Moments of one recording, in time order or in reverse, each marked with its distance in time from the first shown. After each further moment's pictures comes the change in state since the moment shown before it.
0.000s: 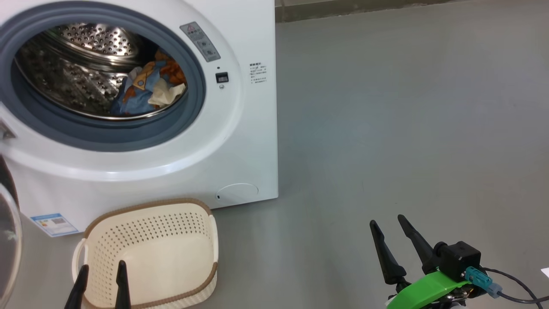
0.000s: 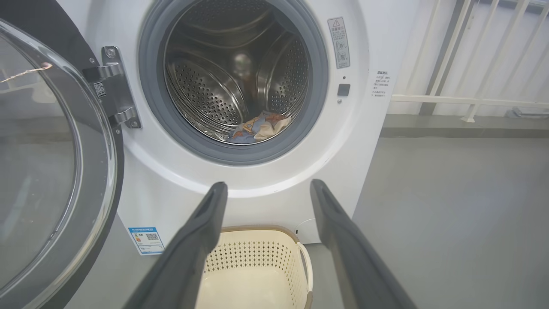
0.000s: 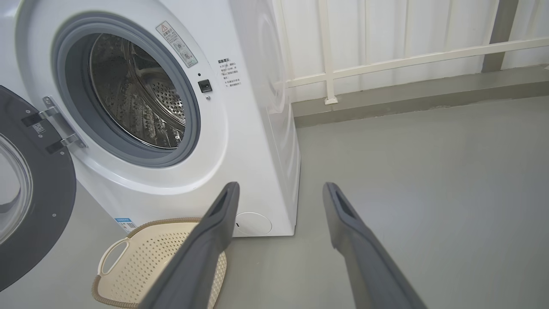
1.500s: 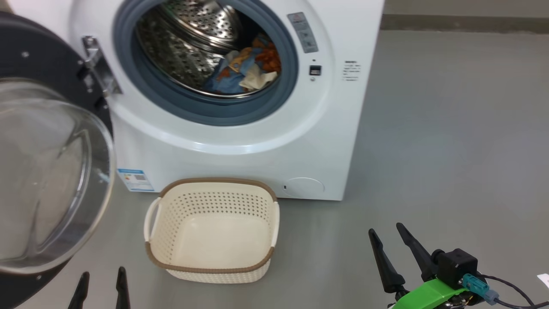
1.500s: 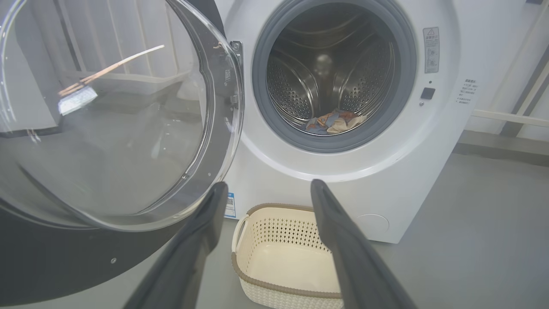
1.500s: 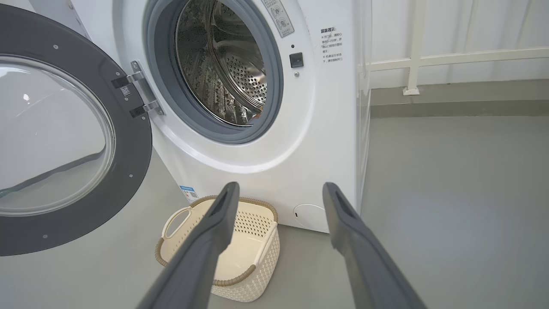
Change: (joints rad) left arm 0.010 0.000 -0.004 0.010 -0.025 0.004 0.000; right arm 0.022 0.000 0.004 -0.003 -0.018 0.000 0.000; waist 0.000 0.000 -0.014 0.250
